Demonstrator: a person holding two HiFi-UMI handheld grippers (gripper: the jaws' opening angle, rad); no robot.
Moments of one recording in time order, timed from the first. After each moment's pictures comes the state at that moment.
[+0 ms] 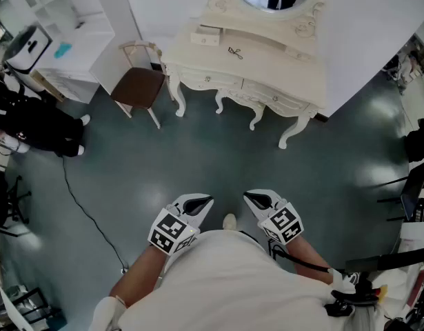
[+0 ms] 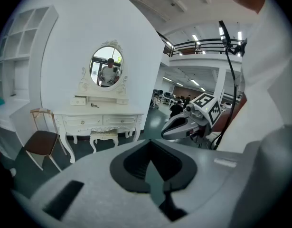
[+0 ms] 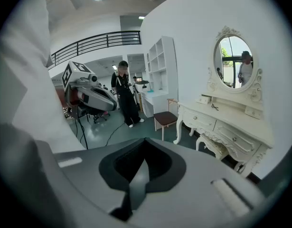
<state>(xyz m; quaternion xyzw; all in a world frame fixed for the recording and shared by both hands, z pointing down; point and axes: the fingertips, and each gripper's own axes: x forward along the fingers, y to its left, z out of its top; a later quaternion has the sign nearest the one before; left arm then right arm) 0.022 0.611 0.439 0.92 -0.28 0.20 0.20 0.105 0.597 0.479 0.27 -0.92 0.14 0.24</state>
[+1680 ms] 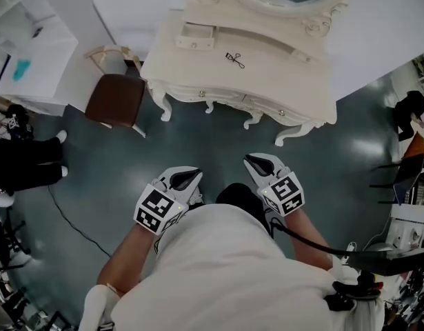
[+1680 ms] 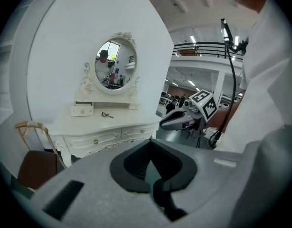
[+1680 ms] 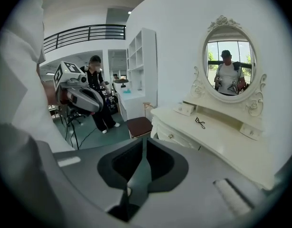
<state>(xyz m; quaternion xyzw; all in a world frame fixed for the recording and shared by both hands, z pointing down) -0.073 0.259 0.456 0.93 -0.23 0.20 0.19 0.045 0.232 0.485 0.37 -0.88 0.13 0.26</state>
